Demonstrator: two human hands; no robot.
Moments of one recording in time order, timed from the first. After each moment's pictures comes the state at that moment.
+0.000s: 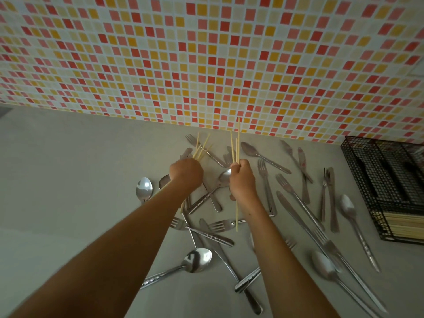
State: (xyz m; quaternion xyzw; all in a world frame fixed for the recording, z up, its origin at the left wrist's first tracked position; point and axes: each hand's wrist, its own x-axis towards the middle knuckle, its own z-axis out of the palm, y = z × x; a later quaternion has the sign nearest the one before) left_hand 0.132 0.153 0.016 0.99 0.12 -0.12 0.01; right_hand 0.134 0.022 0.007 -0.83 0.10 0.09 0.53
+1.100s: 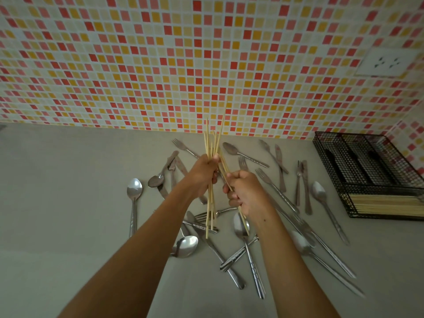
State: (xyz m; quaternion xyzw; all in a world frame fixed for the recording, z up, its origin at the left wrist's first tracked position) left_hand 0.103 0.081 0.036 0.69 0.12 -0.08 0.70; right_hand 0.070 -0.037 0.055 -0.68 0.14 0.21 0.69
